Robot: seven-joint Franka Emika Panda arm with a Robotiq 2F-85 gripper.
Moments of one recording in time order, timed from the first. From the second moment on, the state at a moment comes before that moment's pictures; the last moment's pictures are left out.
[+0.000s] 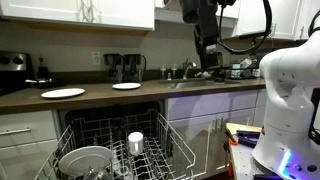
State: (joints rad) arm 0.25 -0.65 0.25 -2.47 0.28 1.64 0.21
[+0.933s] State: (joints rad) arm 0.25 -0.65 0.25 -2.47 0.27 1.64 0.21
